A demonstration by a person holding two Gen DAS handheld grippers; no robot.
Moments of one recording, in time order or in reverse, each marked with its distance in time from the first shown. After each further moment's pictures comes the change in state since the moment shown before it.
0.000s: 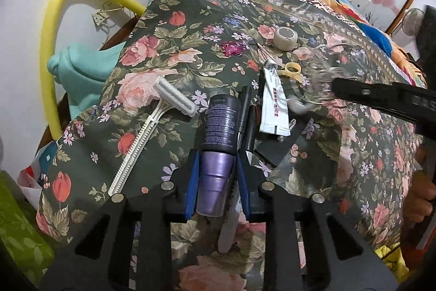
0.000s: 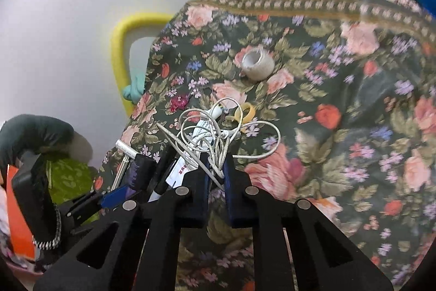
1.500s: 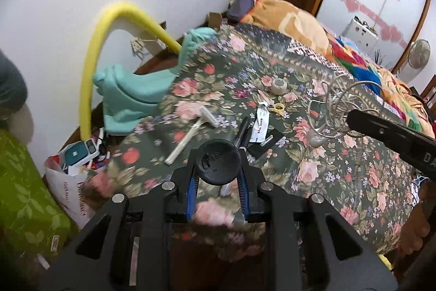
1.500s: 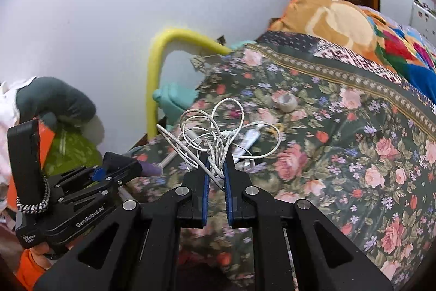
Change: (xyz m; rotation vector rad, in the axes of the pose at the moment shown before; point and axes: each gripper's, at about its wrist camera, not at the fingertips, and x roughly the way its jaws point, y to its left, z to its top) left arm -0.145 -0.001 -0.038 -0.102 -0.216 0.090; right arm -0.105 0.097 -0.045 -0.241 -0.135 -0.012
